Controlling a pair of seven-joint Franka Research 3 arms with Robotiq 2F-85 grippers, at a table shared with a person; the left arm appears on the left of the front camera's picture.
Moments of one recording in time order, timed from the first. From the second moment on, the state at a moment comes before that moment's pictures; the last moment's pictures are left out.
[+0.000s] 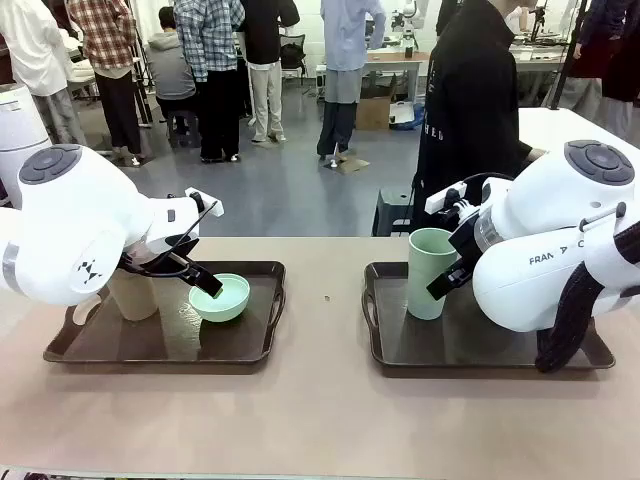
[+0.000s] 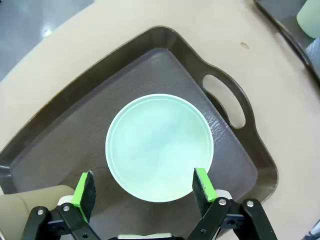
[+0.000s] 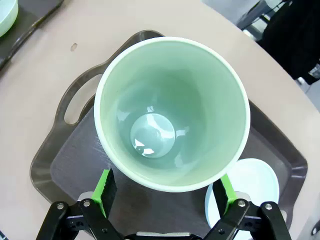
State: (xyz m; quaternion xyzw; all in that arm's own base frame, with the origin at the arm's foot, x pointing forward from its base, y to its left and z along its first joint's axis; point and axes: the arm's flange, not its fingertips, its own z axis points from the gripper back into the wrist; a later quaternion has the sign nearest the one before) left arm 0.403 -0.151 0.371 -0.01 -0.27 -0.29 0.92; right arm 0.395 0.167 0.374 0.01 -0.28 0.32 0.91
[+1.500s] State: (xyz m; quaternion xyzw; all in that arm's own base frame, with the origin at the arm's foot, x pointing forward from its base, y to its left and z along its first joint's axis) left arm 0.395 -0.157 0.402 0.00 -0.28 -0.31 0.91; right arm 0.382 0.173 0.403 0.00 -0.27 0.32 0.91
